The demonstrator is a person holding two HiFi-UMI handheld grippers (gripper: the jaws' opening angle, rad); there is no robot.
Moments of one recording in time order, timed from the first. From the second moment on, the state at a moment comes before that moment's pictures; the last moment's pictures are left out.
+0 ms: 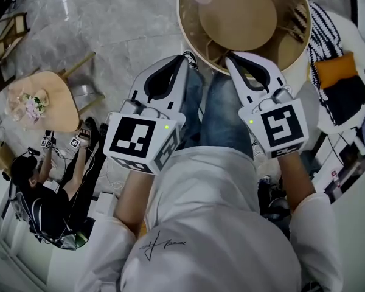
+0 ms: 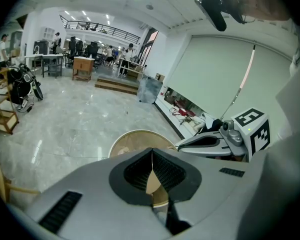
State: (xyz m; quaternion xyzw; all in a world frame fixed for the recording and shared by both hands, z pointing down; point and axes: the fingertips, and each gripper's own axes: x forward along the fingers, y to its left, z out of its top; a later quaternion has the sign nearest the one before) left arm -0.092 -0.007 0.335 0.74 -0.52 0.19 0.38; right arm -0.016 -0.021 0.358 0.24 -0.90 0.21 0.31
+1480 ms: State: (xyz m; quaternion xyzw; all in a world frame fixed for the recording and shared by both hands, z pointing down) left arm -0.088 -0.006 0.453 0.72 -0.51 0.20 0.43; right arm -0.013 -0.051 0.490 0.27 -0.89 0.24 0.30
